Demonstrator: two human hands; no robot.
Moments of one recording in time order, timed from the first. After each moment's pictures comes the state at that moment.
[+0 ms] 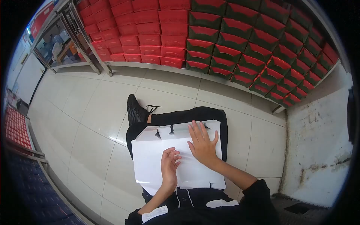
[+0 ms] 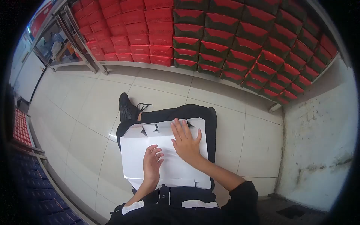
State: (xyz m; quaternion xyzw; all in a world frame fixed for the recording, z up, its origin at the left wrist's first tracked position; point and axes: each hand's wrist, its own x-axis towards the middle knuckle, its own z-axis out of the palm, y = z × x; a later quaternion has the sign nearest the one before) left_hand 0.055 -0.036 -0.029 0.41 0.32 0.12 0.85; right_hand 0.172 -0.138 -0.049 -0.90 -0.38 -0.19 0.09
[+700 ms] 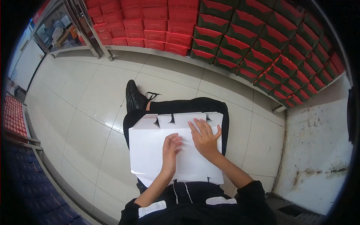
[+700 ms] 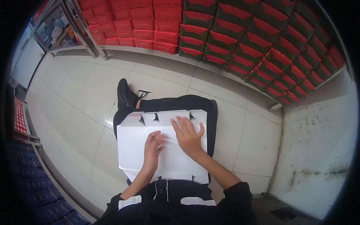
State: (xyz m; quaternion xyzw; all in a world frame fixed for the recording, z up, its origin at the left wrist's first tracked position) left_hand 0.072 -0.031 -0.044 0.48 0.31 0.08 0.82; right_hand 0.177 -0.148 -0.068 -0.86 -0.42 -0.25 0.10
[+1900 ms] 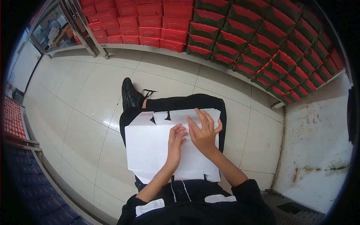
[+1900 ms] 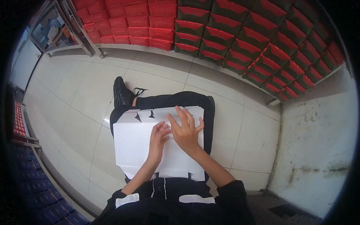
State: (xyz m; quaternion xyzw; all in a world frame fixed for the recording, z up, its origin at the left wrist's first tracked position) left_hand 0.101 -0.046 -0.053 0.51 0.25 0.12 0.81; right_hand 0.181 -0.137 -0.052 -0.87 -0.35 -0.27 0.19
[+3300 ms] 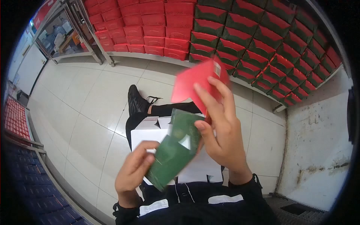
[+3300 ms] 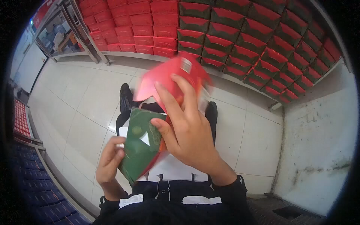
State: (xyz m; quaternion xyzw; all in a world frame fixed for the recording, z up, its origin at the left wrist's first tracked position) left_hand 0.017 0.036 0.100 0.71 0.03 0.08 0.70; right_hand 0.164 -0.130 0.146 -0.78 -0.39 -0.11 0.47
